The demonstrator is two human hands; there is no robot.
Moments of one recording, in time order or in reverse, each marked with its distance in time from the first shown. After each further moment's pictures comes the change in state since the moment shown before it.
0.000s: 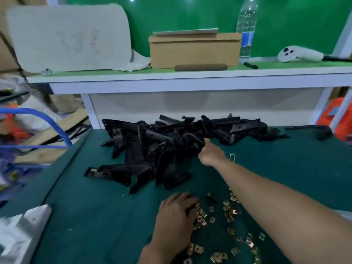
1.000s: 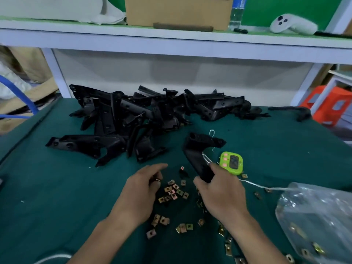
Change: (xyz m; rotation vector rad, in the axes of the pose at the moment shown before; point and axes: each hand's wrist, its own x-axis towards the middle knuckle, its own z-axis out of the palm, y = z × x) left_hand -0.009 0.000 -0.001 -0.268 0.096 -0.033; right_hand -0.186 0.092 0.022 0.187 0.327 -0.131
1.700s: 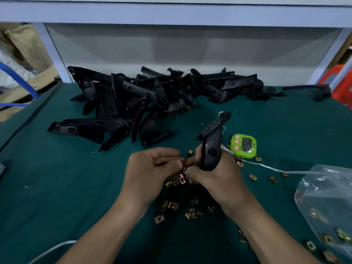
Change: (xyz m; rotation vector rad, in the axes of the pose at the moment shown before) left_hand -0.003 0.021 0.004 -0.730 0.048 -0.226; right_hand -0.008 -0.021 0.014 0.856 -0.282 -0.072
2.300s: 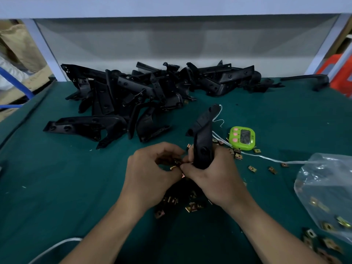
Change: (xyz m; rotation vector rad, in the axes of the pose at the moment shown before) left_hand -0.005 0.003 0.001 0.484 -0.036 0.288; right_hand -0.002 0.007 0.005 -0.184 0.090 -0.119
